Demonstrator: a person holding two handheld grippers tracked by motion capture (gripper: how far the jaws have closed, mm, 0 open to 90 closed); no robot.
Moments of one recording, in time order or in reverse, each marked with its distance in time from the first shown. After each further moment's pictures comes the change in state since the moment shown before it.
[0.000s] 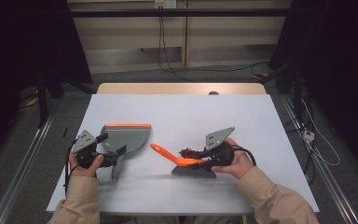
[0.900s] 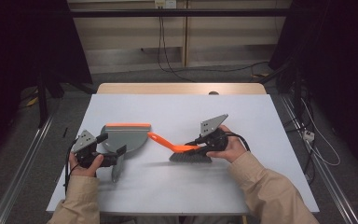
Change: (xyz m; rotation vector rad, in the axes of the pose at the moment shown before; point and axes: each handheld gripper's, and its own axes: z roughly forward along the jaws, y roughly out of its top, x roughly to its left) left arm 0.002 -0.001 0.001 0.007 -0.002 -0.003; right arm -0.044 0.013 0.009 -0.002 -0.008 -0.058
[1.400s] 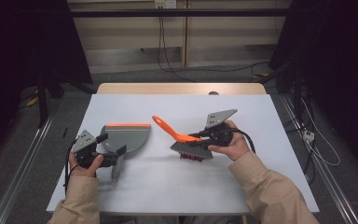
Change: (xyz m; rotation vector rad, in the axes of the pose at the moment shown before) left arm -0.001 0.001 -0.001 -0.006 -0.002 0.001; right arm 0.005 0.012 -0.023 -0.078 -0.145 0.120
